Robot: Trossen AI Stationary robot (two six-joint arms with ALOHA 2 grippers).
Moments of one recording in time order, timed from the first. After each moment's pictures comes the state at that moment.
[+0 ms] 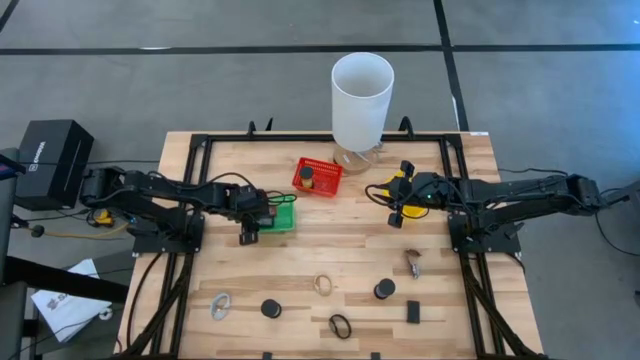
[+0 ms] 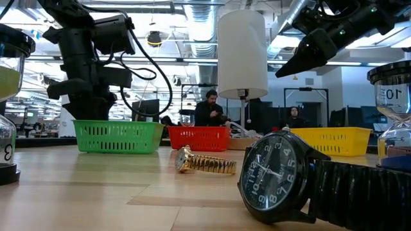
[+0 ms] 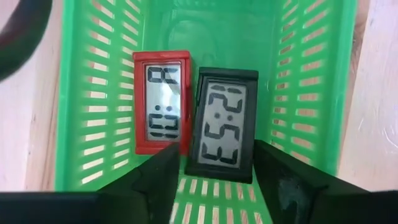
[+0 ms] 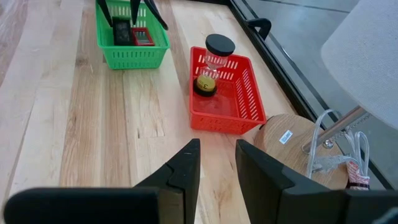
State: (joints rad) left arm 0.10 1.28 0.59 -0.54 -0.13 0.00; right arm -0.07 0.96 0.55 -0.12 0.29 -0.12
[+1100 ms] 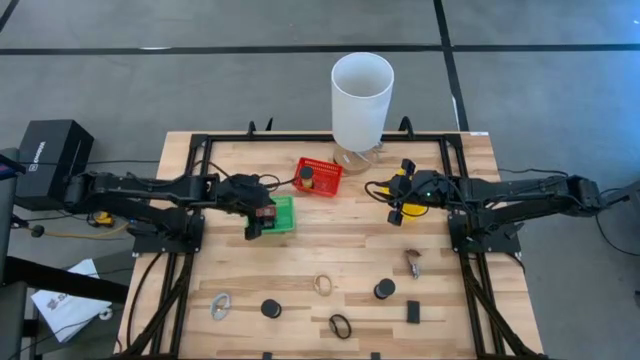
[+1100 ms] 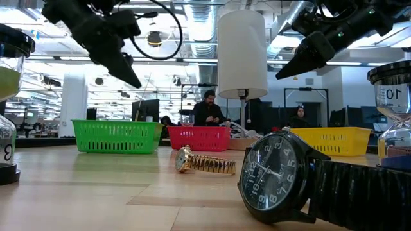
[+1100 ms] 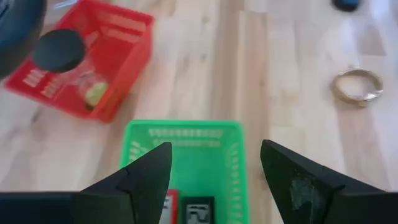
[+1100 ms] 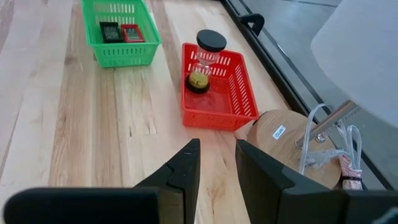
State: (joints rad) left arm 0.08 1.04 0.66 -0.38 -0.03 -0.01; right arm -0.10 0.96 0.55 -0.12 0.29 -0.11
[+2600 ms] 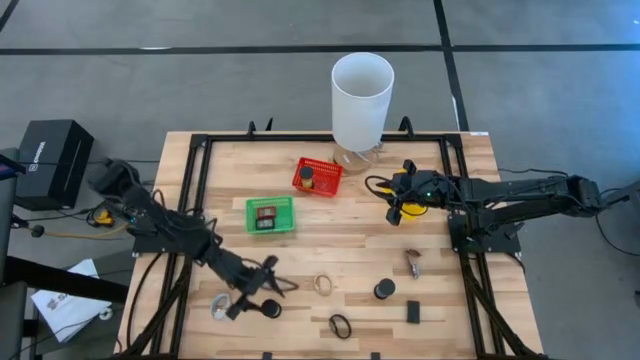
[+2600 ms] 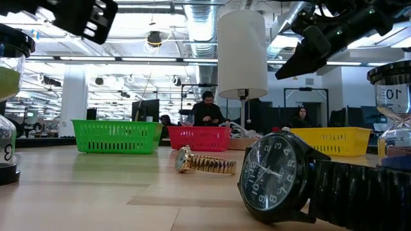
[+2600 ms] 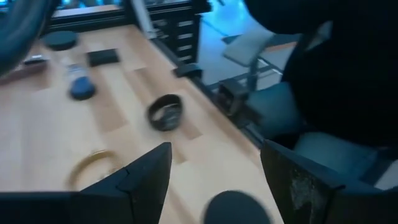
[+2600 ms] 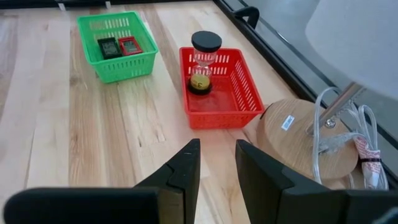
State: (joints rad) left arm -0.60 1.34 0.54 0.42 0.00 -0.06; right arm -0.10 0.96 0.55 -0.12 0.29 0.04
